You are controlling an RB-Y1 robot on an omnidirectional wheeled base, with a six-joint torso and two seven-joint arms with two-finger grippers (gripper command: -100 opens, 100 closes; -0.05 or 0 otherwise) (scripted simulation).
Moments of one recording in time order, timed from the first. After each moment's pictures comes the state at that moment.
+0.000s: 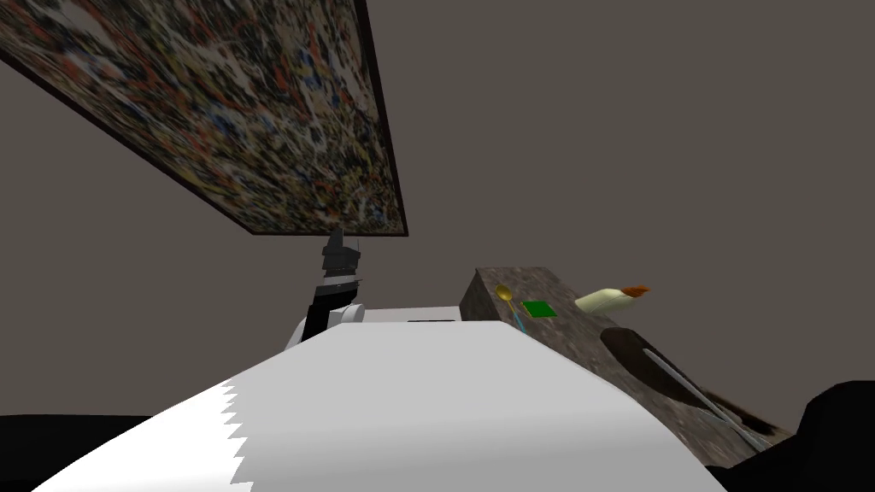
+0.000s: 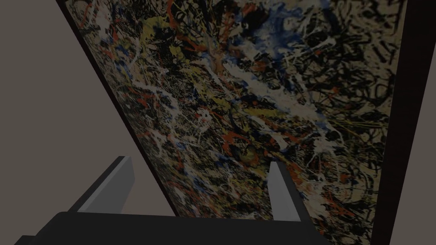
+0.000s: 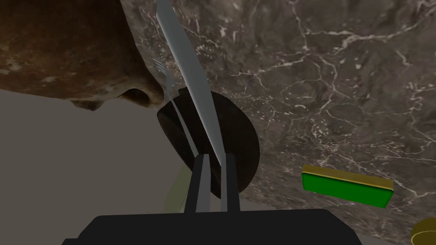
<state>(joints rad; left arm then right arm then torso) 0.49 0.02 0.07 -2.27 -0.02 -0.39 -0.06 1.98 -1.01 -0.76 -1.82 0.72 -0.23 -0.25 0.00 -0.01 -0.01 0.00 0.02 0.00</state>
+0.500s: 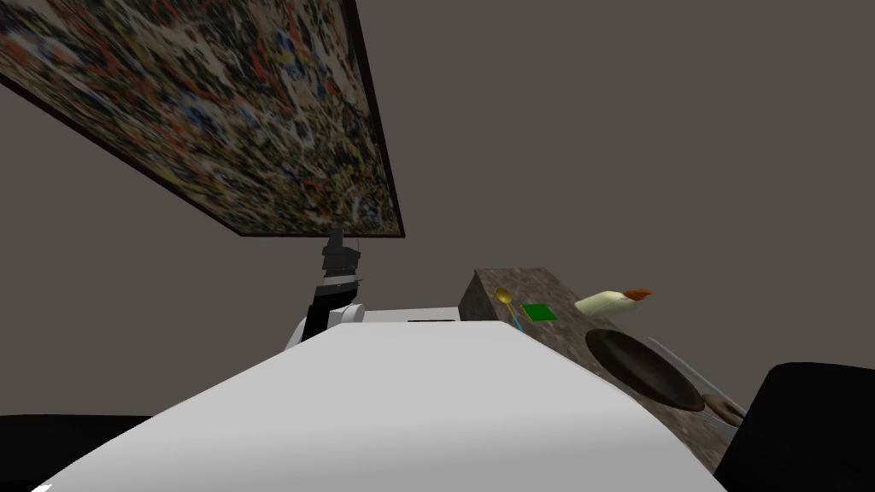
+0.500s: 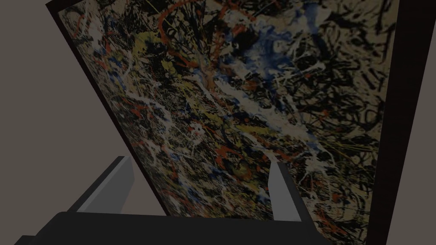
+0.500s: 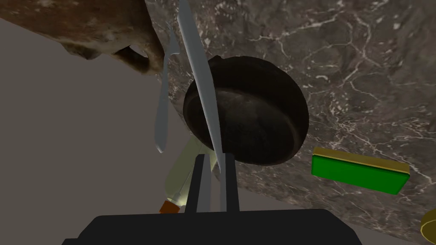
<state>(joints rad) 0.49 0.02 0.07 -2.27 -0.02 -0.39 -0.06 2.06 -1.04 -0.87 -1.83 0.69 -0.26 -0.25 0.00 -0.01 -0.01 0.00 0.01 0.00</state>
